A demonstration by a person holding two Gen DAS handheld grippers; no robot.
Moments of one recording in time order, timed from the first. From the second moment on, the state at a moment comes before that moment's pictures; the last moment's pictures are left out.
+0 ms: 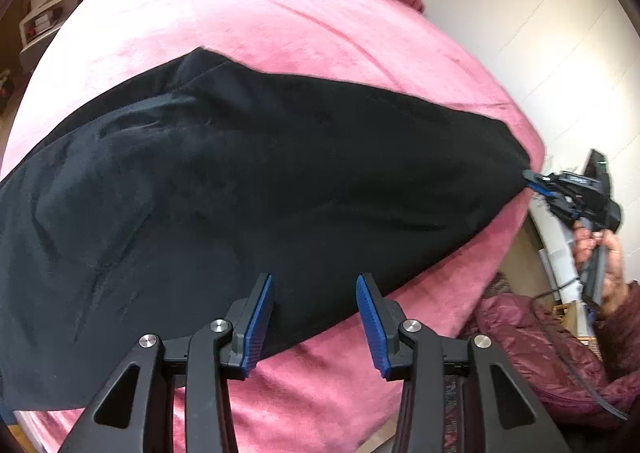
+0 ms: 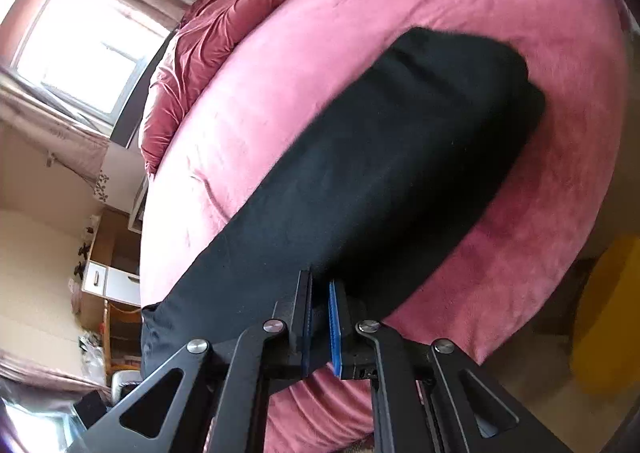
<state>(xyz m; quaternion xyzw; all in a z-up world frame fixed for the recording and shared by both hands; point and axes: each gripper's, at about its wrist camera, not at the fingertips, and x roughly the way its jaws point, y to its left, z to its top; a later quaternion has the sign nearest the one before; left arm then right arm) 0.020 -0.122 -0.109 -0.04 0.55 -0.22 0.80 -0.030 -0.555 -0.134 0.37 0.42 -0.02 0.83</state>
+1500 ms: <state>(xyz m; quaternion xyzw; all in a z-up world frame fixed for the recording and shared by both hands) 0.038 -0.152 -0.105 -0.03 0.55 -0.25 0.80 -0.042 -0.696 -0.119 0.35 0.40 -0.24 0.81</state>
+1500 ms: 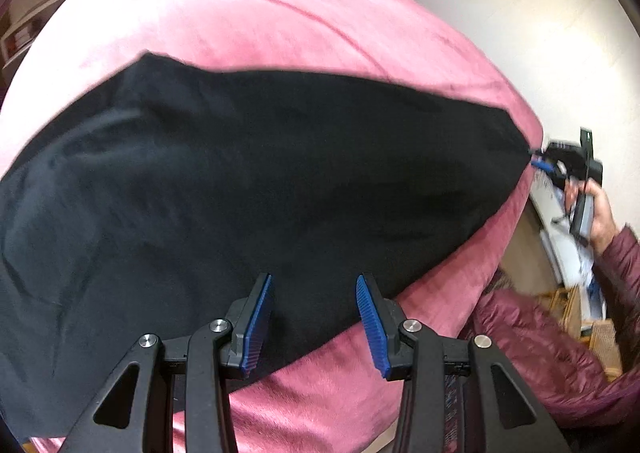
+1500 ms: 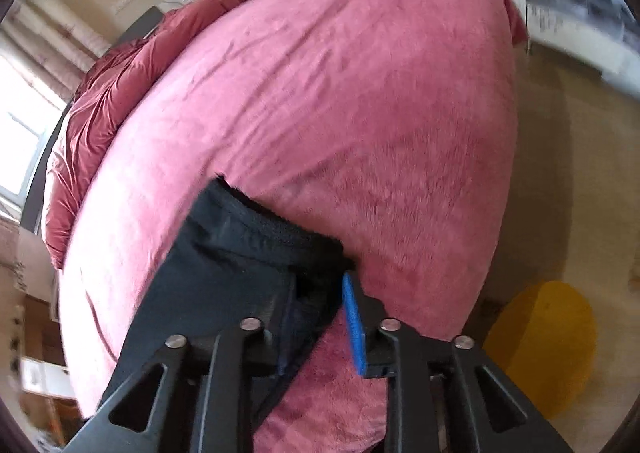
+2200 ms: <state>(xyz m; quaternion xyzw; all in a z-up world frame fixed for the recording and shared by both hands) 0.064 -0.040 -0.095 -0.09 0.51 -0.12 0.85 0.142 -0.266 -0.078 0.08 0.50 0.32 0.80</state>
